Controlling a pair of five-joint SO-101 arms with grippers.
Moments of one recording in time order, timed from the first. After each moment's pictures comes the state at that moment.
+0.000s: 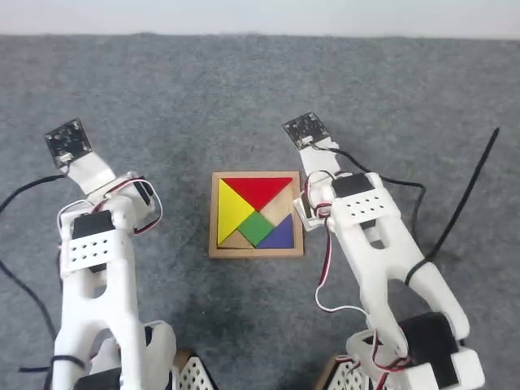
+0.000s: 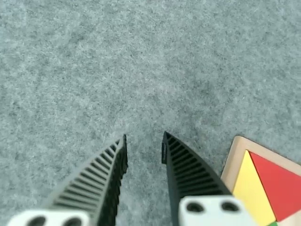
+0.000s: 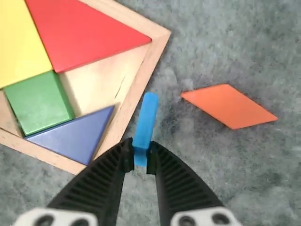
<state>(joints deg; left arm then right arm) -21.3 -32.6 56.8 43.2 21.2 -21.5 -12.7 36.2 55.1 9.0</state>
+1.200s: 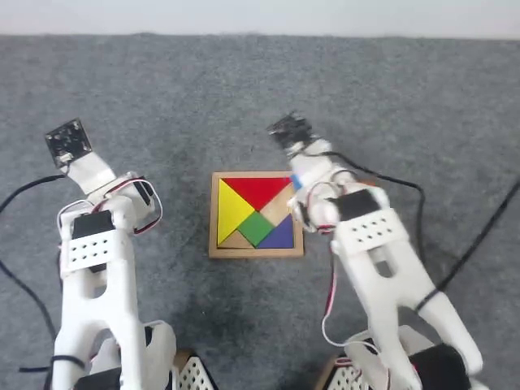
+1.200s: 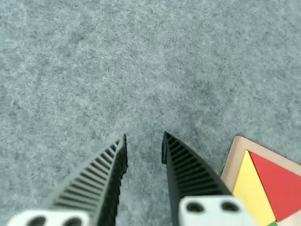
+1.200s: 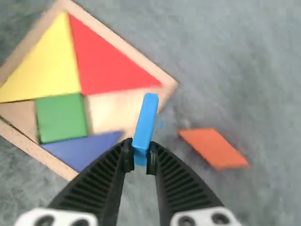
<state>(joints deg) -21.3 -32.6 56.8 43.2 21.2 -26.1 -22.1 41.4 46.9 19.0</state>
